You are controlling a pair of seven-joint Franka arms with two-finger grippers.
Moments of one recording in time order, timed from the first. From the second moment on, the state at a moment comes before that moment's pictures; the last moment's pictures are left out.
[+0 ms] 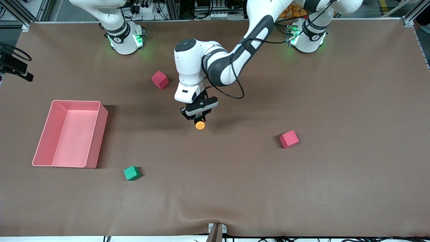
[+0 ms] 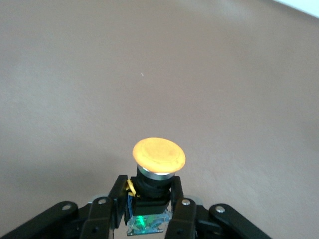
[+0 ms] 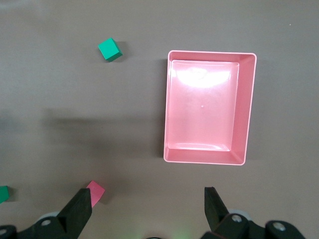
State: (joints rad) left arm -0.95 0.77 -0.01 -1.25 0.49 2.16 -1.65; right arm -0.03 0.04 -0.06 -1.36 0.04 1.37 -0.09
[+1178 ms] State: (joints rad) left arm -1.19 0.93 0.02 -1.30 1.09 1.91 -2.41; right arm -0.03 0.05 -0.06 -1.36 0.04 1.36 -0.09
